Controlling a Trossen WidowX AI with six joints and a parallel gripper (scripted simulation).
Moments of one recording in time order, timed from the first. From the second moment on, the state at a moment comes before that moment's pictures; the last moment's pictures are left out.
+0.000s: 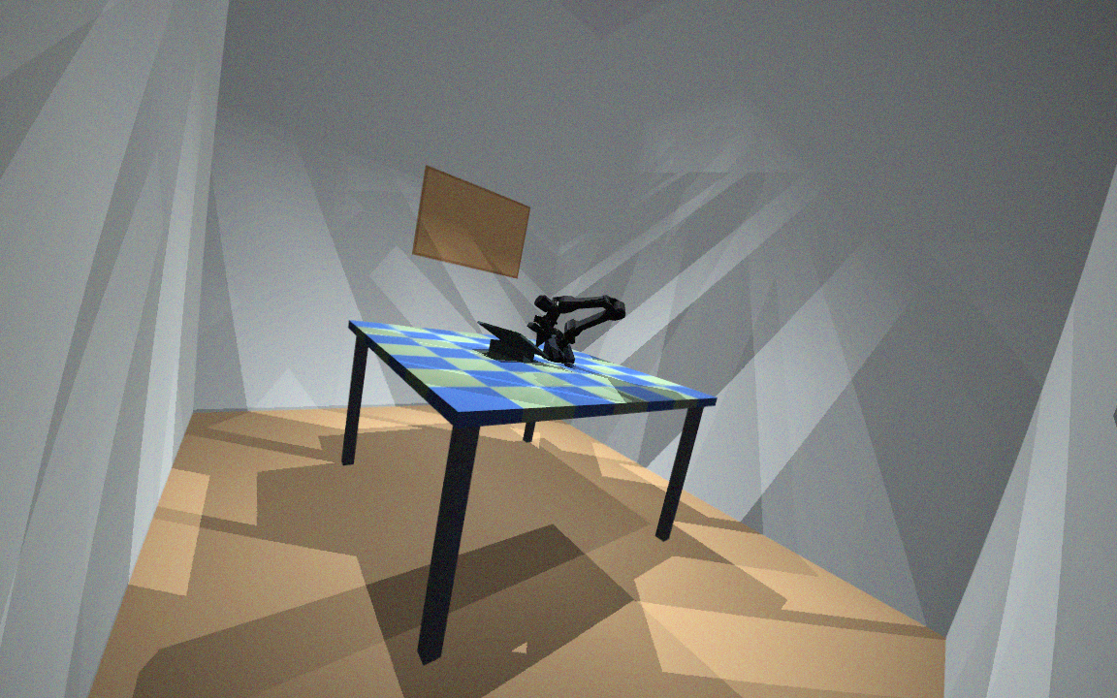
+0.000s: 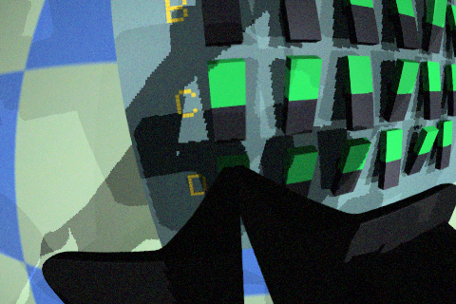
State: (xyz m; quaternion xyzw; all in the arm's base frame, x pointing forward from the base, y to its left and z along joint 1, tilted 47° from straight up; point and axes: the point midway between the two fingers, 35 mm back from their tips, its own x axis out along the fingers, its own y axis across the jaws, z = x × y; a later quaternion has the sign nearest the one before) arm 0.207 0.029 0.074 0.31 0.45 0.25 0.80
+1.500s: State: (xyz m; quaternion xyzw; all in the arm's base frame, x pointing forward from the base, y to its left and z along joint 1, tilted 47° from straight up) arm 0.178 -0.013 0.103 0.31 0.44 0.24 0.81
